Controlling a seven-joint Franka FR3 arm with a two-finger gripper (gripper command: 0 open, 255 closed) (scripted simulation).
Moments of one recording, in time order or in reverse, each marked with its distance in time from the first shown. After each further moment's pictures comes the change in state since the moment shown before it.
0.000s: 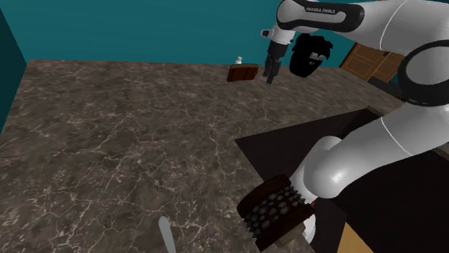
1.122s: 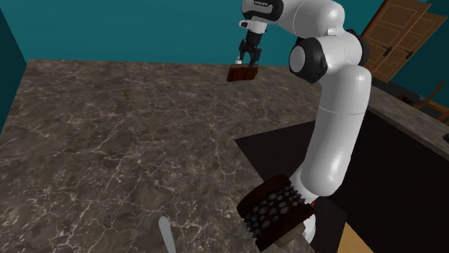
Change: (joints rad) arm -0.107 0.736 -0.115 0.711 0.370 -0.004 -0.817
